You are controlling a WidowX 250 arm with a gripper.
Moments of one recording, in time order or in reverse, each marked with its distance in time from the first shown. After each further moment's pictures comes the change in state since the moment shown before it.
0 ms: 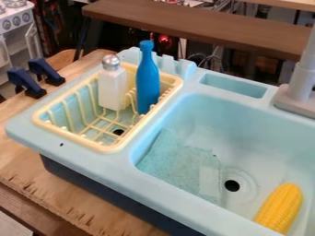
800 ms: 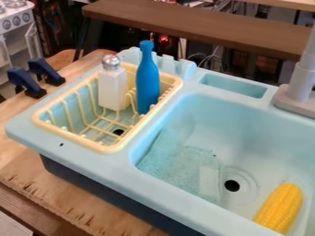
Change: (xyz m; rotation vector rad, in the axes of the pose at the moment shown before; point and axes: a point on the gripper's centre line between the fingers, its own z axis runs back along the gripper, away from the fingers) arm 0.017 -0.057 -0.051 -0.116 0.067 -0.137
